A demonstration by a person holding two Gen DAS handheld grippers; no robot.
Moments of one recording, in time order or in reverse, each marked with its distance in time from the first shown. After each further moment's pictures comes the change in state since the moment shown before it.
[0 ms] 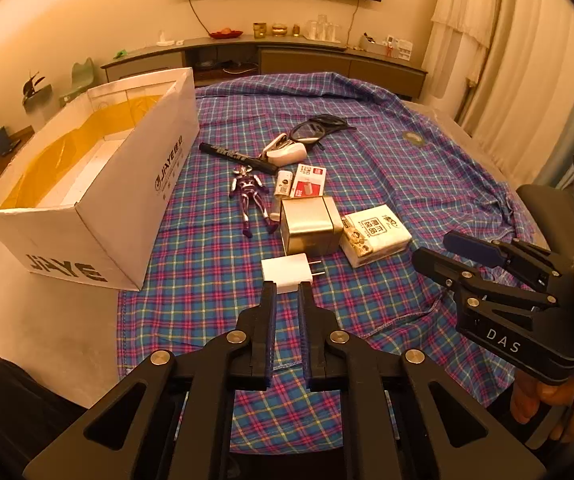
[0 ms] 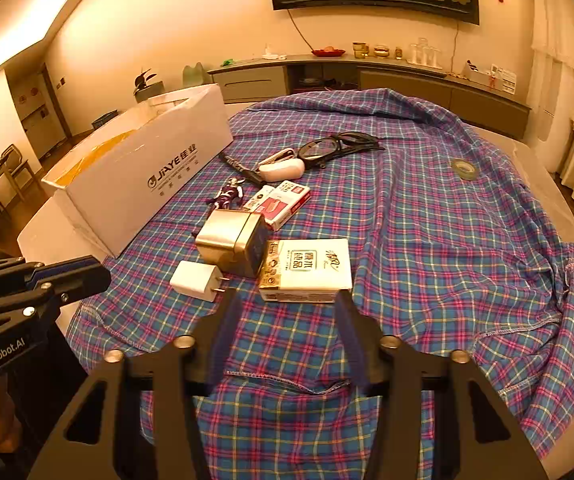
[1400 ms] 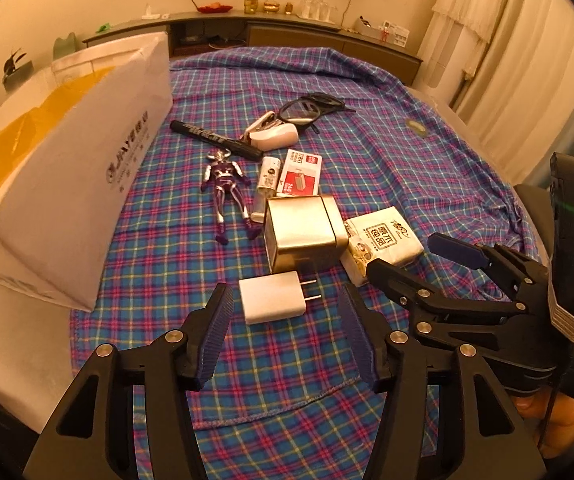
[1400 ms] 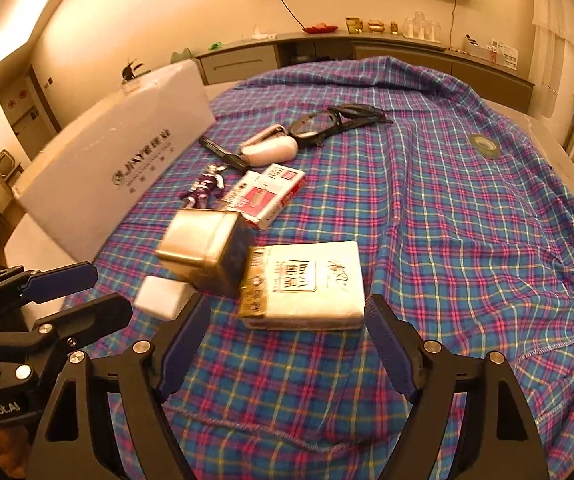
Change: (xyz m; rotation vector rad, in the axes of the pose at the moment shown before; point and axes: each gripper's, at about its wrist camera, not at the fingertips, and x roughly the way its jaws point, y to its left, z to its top) left arm 0.067 0.001 0.024 -0.026 0.095 -0.093; right arm 0.065 -0.014 0.013 0.058 0.084 -0.018
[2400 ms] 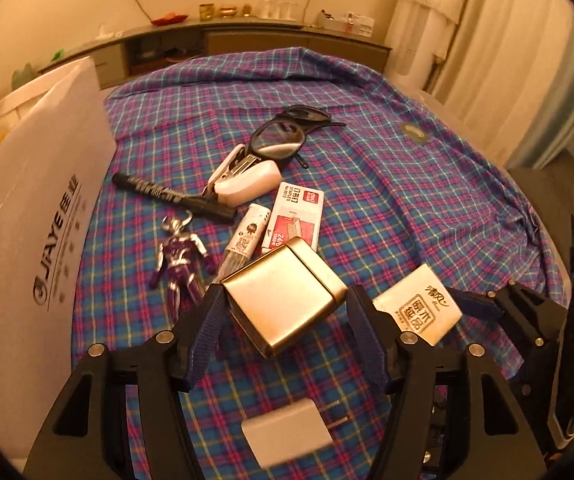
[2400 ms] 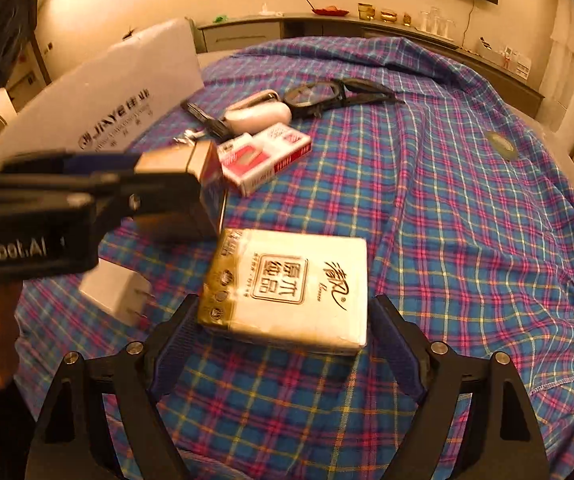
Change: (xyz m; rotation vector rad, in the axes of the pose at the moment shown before) left arm 0.064 0.002 0.062 0.148 -0.014 -0.064; right arm 0.036 -0.004 0.003 -0.086 0.058 -0.054
